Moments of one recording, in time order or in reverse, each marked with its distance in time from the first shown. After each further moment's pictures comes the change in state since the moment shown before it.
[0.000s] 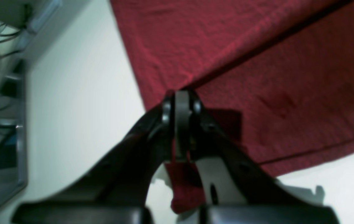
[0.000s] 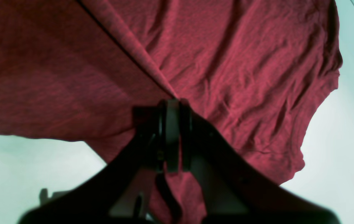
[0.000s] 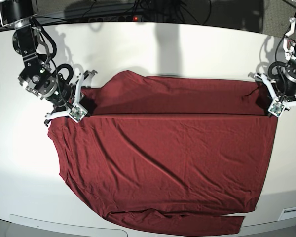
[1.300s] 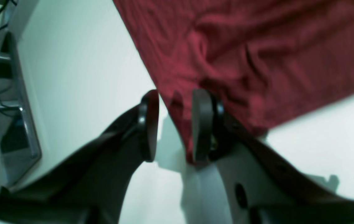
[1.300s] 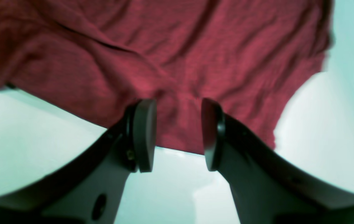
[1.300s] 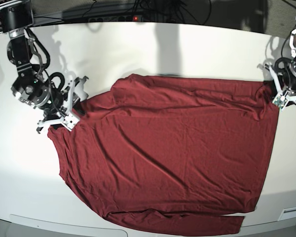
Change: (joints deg) left arm 3.8 -4.2 0.0 1.7 2.2 -1.0 6.8; right arm 3.9 2.6 0.0 0.0 0.9 4.2 -3.2
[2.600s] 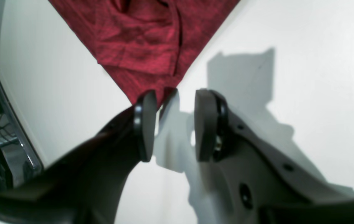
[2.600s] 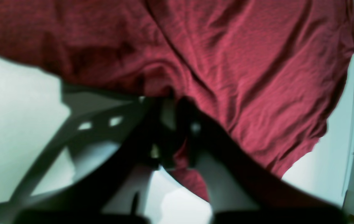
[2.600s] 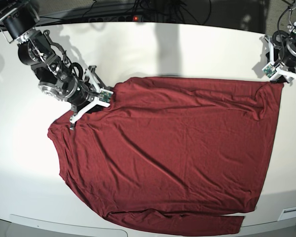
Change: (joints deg) left arm 8.4 -0.2 0.0 2.1 11.9 -4.7 -5.2; right arm 4.6 1.5 -22.9 -5.0 -20.9 -0.5 0.3
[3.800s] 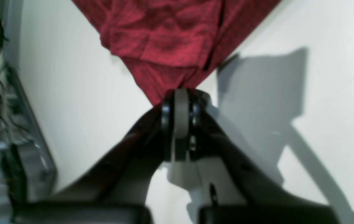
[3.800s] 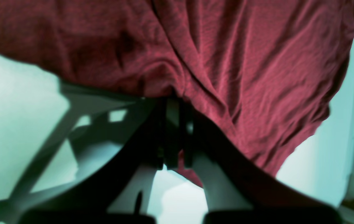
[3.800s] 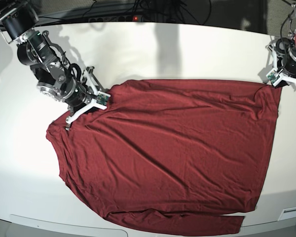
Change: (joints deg) left arm -6.8 1.9 0.5 -14.2 6.3 -3.9 -8.2; right arm 0.0 0.3 0.6 0.2 3.8 0.0 -2.8
